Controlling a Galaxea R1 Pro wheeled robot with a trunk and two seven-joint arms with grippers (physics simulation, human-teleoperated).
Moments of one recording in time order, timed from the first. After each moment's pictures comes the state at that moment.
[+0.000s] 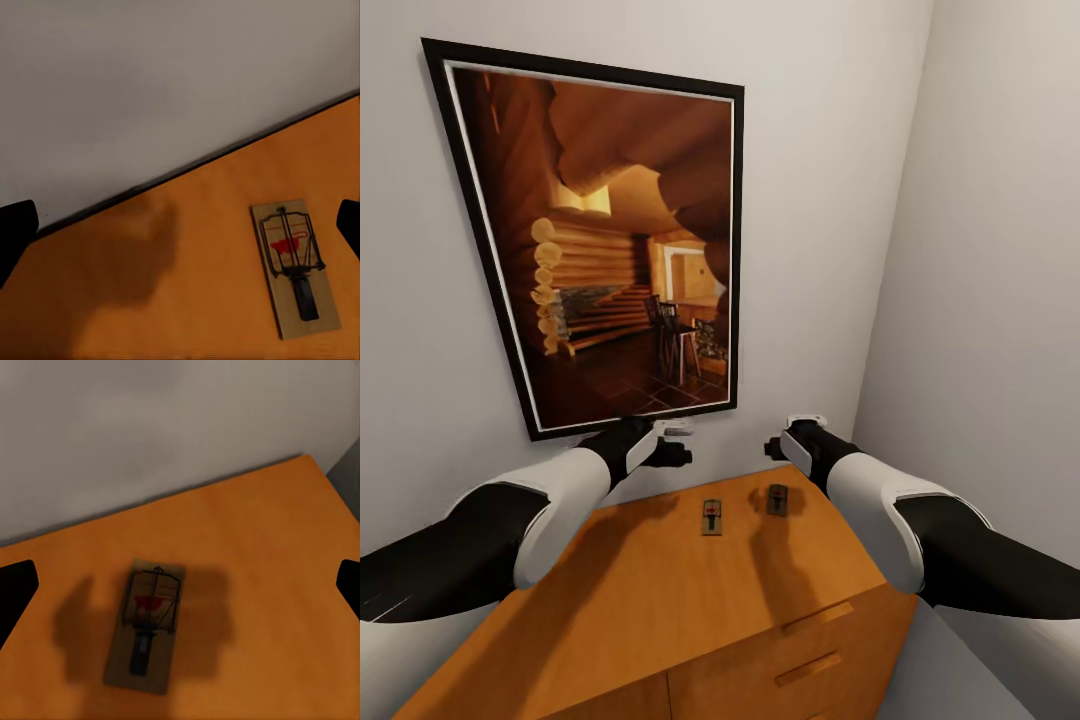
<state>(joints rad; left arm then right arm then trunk) -1.29 -0.16 -0.18 -0.02 0.19 0.54 0.00 -1.26 0.17 0.01 -0.05 -0.08 0.43 -0.29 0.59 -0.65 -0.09</state>
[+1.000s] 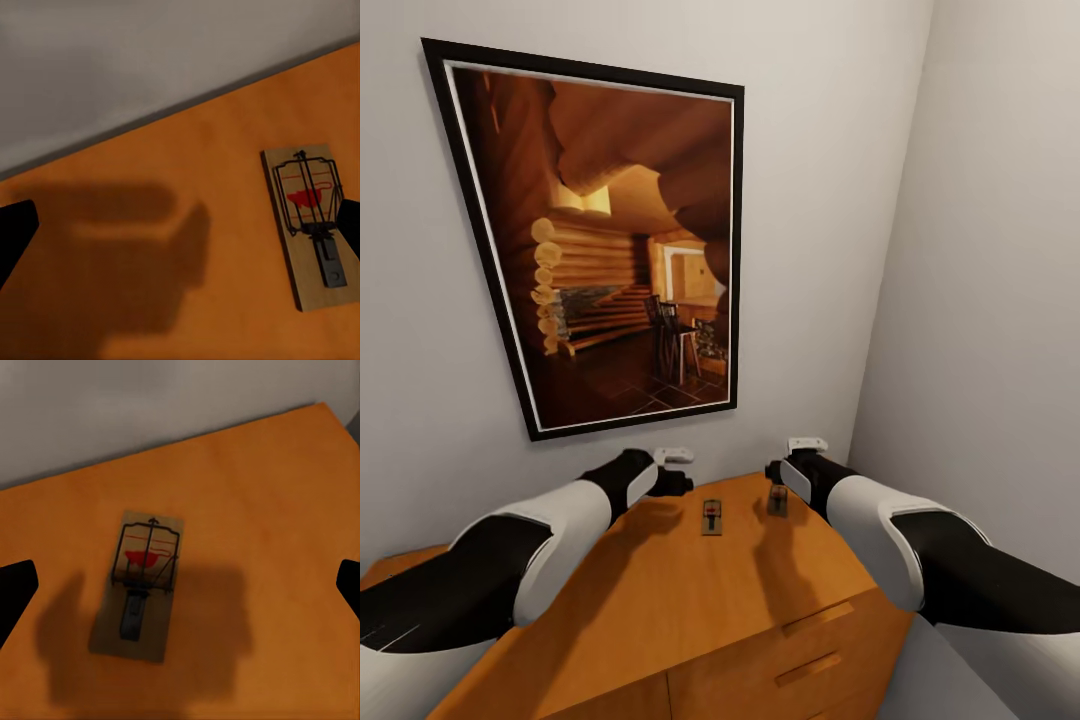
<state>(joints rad) -1.18 -0.17 -0.18 -0.01 0.20 0.45 0.00 -1.21 0.17 0.01 0.03 -0.08 0.31 -0.29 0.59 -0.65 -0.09</state>
